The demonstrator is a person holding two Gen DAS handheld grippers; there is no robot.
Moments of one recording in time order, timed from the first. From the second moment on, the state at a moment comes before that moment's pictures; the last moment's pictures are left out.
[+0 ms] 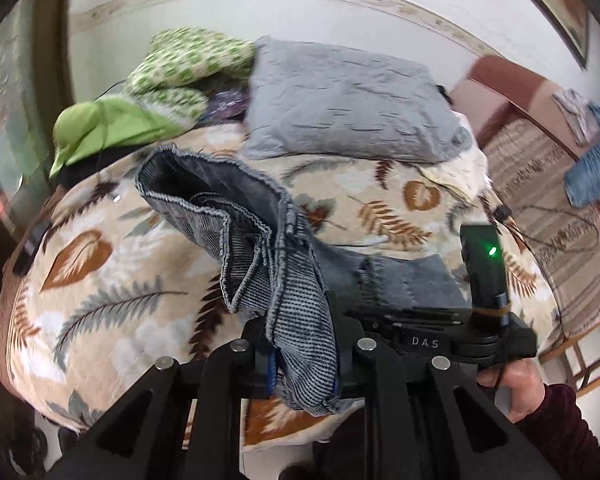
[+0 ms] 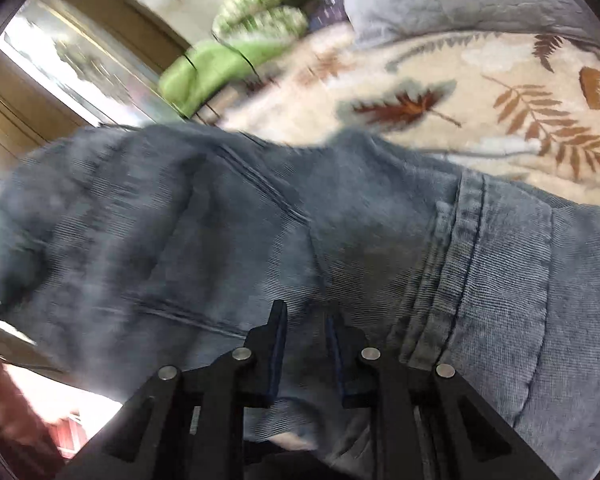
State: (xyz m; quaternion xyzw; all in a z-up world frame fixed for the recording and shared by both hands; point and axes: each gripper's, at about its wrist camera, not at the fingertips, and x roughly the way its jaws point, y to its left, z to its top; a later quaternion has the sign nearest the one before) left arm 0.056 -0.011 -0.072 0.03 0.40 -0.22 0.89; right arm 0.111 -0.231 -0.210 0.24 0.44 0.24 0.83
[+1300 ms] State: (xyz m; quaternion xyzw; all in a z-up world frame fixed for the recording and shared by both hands) left arm 0.048 -0.174 -0.107 0.12 0.41 -0.40 0.81; right arm -0.020 -0.429 -0.235 0.37 0.34 0.08 0.86
